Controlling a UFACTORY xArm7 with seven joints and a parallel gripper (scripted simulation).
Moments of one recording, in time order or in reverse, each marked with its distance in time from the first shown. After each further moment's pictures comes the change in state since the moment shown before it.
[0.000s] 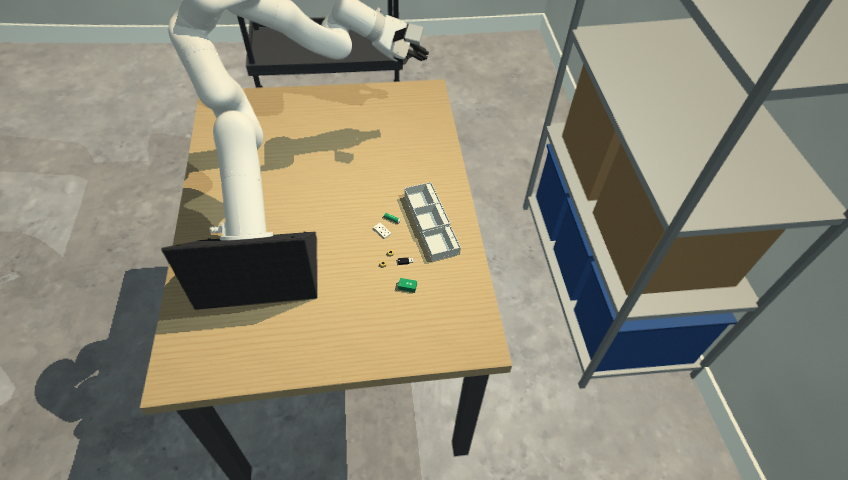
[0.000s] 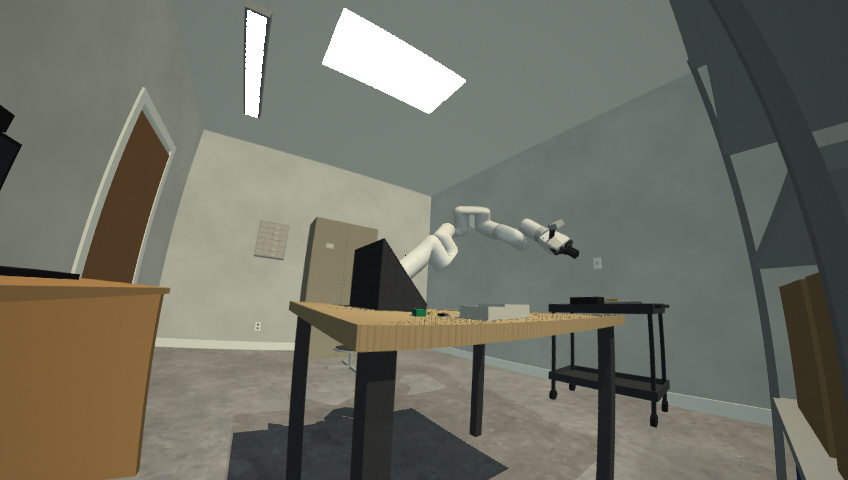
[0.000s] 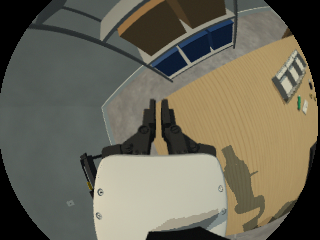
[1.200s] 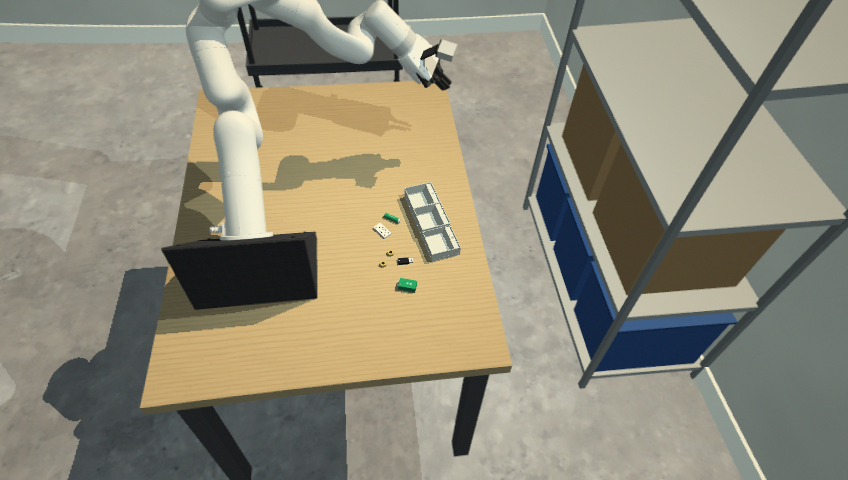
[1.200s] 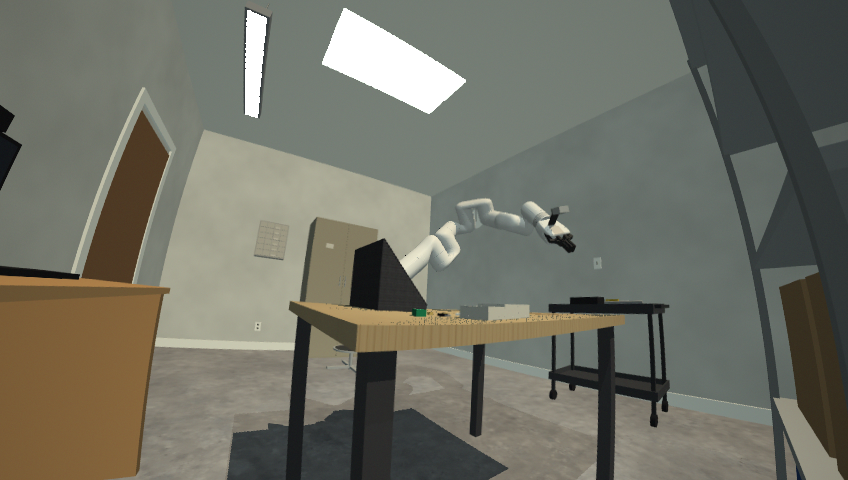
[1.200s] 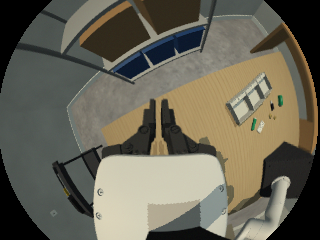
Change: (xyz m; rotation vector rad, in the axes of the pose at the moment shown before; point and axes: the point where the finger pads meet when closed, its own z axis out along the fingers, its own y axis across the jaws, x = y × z) arm 0.111 0.089 0.035 -0.242 -0.076 -0.225
